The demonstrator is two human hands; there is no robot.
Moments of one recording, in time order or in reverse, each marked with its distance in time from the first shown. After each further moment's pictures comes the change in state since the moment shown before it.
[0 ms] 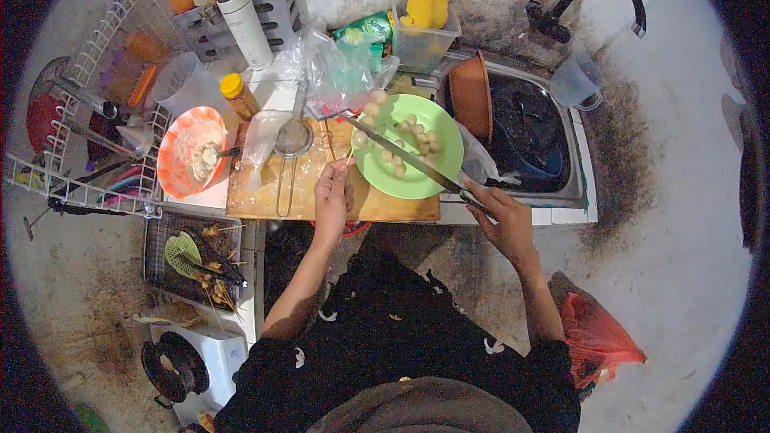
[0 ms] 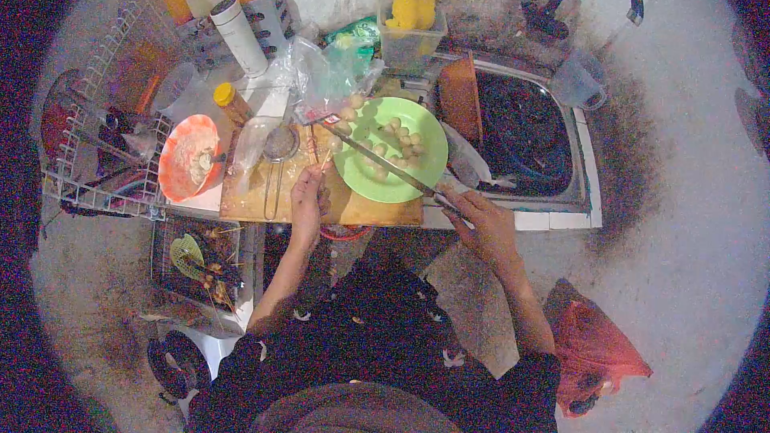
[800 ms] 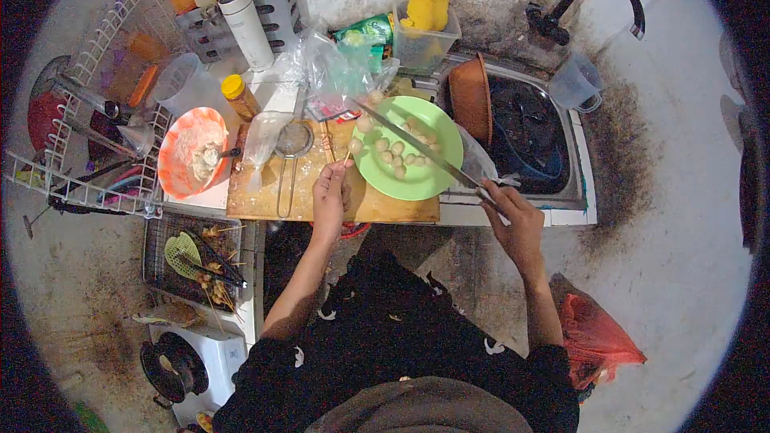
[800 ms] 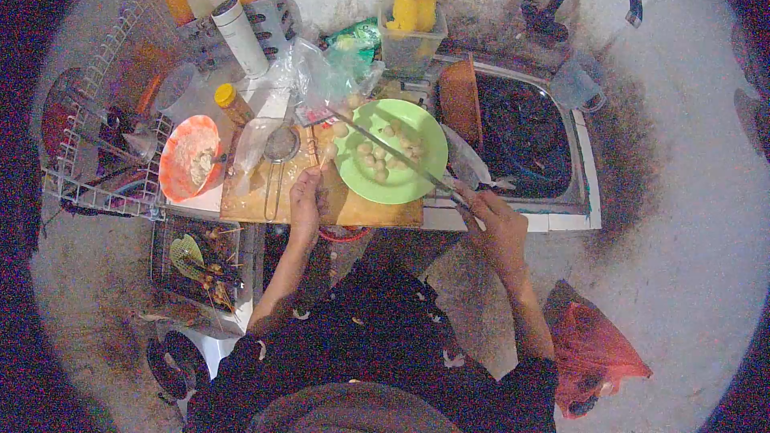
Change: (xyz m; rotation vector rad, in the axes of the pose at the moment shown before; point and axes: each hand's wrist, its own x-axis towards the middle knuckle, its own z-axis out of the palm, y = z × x) left_hand 0.002 0.002 -0.002 -0.002 0.039 -0.054; right_hand -0.006 0.000 -0.010 -0.067 0.136 0.061
